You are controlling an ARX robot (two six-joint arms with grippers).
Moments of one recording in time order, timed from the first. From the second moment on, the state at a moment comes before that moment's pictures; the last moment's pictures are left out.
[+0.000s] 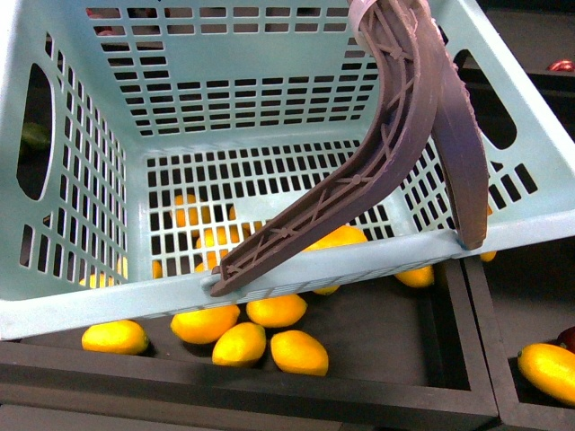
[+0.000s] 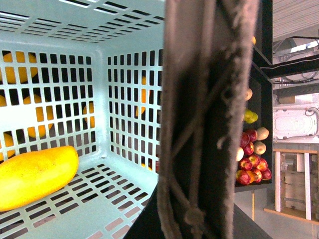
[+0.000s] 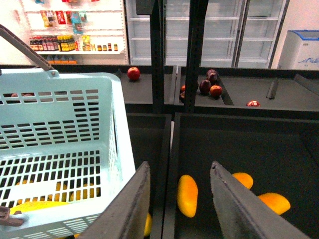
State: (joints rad) left arm -0.50 1.66 1.26 -0.14 0.14 -0.86; right arm 0.00 0.01 0.01 0.00 0.00 0.00
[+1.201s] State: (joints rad) left arm -0.51 1.66 1.26 -0.14 0.14 -0.86; right arm 0.00 0.01 0.01 0.00 0.00 0.00
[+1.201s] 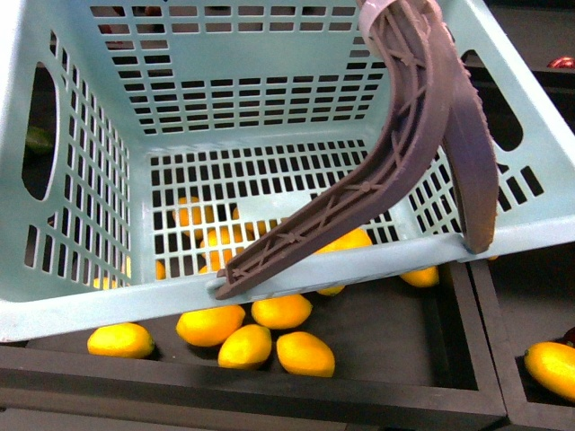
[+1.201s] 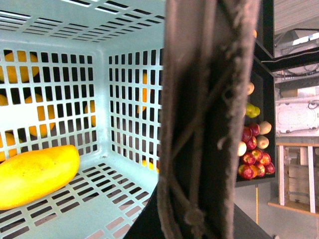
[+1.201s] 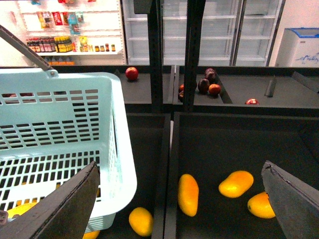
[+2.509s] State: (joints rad) left arm -0.50 1.66 1.27 -0.14 0.14 -0.86; right arm 0.00 0.00 0.01 0.00 0.00 0.00
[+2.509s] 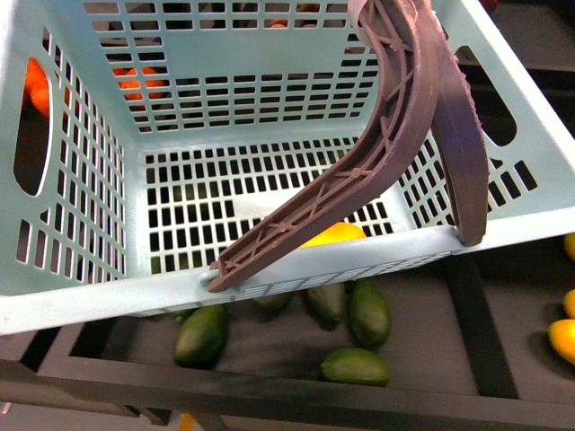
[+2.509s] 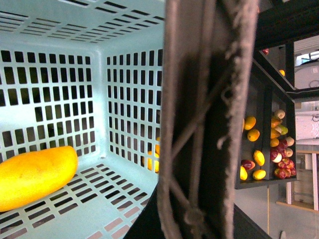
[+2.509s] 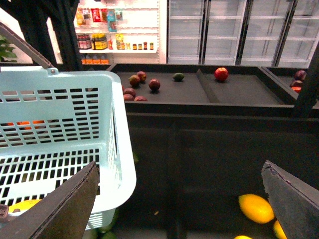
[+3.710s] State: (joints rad) left arm -0.50 1.66 1.27 -0.14 0.15 -0.86; right arm -0.12 0.60 0.22 -0.21 0.37 0.22
